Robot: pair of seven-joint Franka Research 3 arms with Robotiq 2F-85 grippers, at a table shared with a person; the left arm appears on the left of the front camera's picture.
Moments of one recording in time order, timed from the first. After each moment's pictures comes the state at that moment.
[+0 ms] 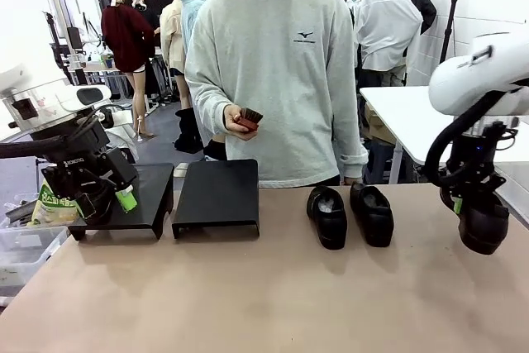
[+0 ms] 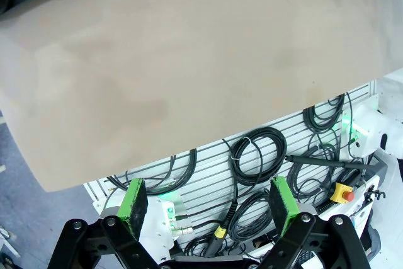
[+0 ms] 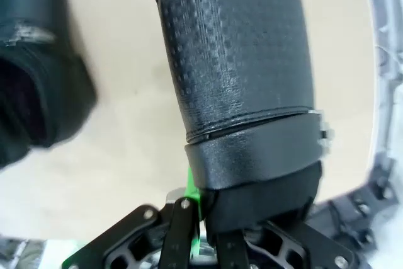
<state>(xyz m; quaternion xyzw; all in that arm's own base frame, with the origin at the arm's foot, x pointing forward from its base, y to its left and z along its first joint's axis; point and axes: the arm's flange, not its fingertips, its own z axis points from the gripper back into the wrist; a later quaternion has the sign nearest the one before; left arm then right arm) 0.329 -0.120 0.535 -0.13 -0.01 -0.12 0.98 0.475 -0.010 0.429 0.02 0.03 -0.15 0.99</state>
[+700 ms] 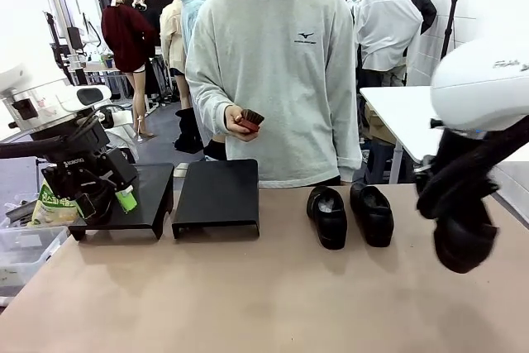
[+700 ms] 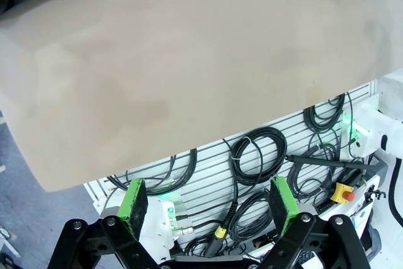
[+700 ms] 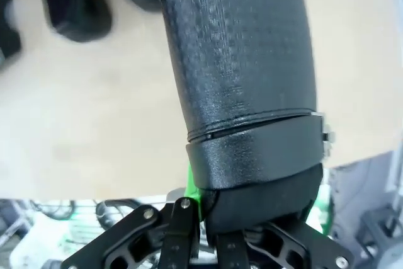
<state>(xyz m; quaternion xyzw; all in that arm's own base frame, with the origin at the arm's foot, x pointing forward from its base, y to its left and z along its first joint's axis) 0.328 -0.120 0.535 -0.13 -0.01 -0.12 0.98 0.335 0.108 0.490 0.04 -0.07 -0.09 0.99</state>
